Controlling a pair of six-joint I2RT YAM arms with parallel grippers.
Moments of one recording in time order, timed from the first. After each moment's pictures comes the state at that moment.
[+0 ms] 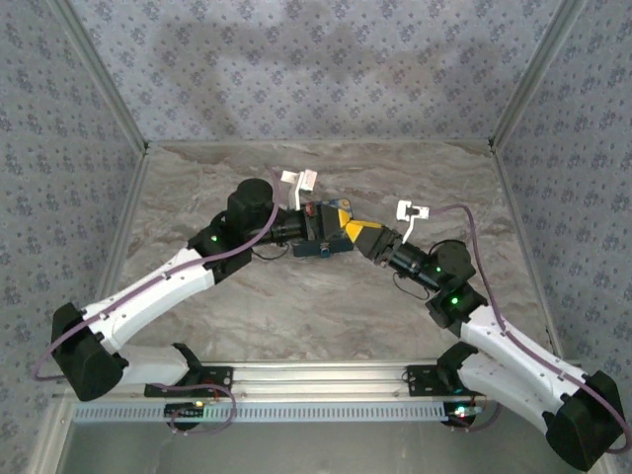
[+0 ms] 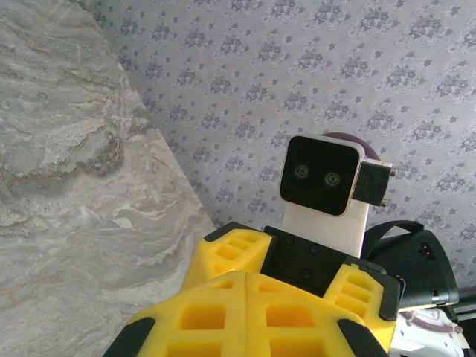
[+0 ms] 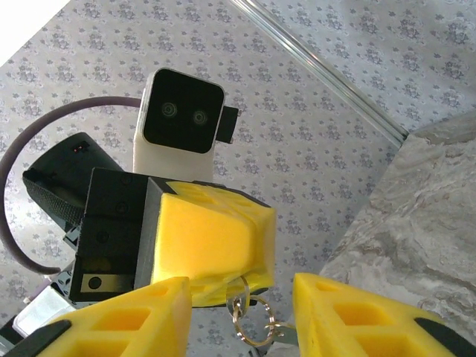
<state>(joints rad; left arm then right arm) -0.83 1.26 1.13 -0.02 0.46 -0.92 0.62 0.82 0.50 0.57 -0.41 0.99</state>
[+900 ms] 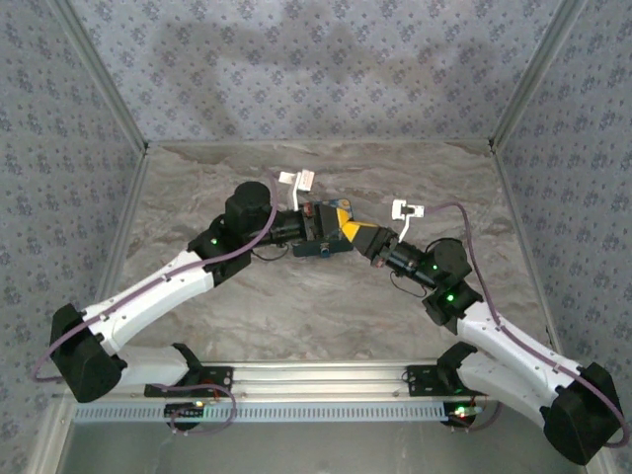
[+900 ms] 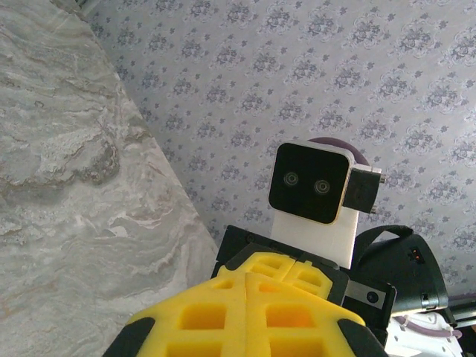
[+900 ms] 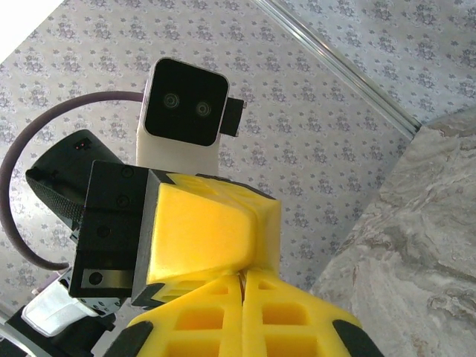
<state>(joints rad) -0.83 1.25 1.09 0.04 0.45 -0.94 0.62 0.86 0.50 0.62 -0.45 0.99</state>
